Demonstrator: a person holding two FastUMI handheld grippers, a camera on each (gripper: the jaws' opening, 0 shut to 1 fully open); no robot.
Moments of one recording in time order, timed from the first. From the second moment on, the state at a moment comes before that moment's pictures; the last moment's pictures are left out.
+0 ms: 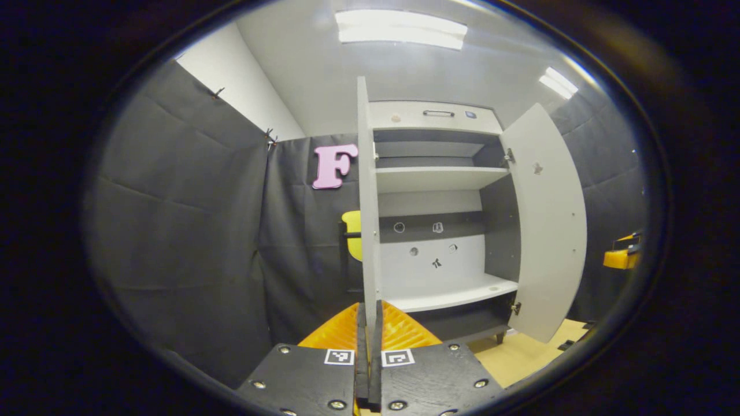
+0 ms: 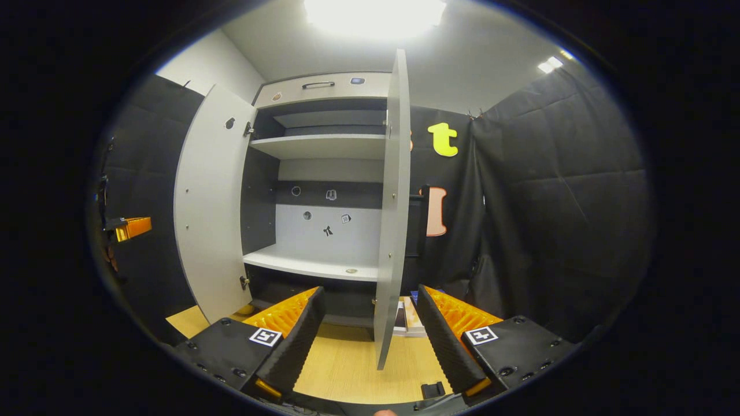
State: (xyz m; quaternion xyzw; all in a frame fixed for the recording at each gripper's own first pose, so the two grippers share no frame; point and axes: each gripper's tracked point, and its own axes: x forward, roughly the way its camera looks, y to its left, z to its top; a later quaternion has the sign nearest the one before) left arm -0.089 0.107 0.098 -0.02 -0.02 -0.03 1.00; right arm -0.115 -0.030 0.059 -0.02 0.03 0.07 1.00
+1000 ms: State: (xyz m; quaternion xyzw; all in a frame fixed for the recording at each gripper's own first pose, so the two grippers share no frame) left arm -0.146 0.075 0.080 0.00 -0.02 0.01 1.00; right arm -0.139 -0.062 0.075 0.00 -0.01 0.07 1.00
